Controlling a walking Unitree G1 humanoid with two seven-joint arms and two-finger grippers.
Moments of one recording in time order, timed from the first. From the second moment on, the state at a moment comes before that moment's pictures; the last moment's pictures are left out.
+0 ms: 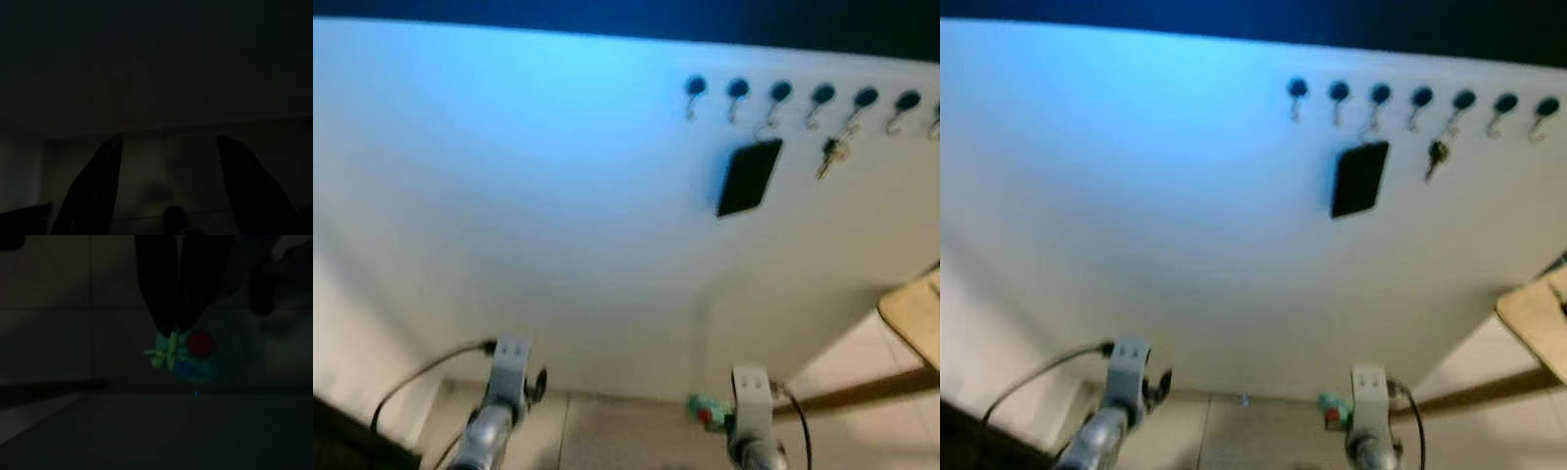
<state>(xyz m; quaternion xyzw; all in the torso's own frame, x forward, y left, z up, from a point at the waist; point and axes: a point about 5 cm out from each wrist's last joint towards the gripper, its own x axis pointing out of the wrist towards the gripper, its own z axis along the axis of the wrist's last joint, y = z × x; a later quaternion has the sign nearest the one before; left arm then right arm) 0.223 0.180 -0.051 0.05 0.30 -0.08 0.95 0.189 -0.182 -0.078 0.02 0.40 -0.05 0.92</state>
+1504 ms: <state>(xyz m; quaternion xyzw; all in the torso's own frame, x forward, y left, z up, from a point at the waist) 0.229 0.182 -0.046 0.04 0.29 -0.07 0.95 0.188 -0.218 -0.072 0.04 0.37 -0.17 0.91</state>
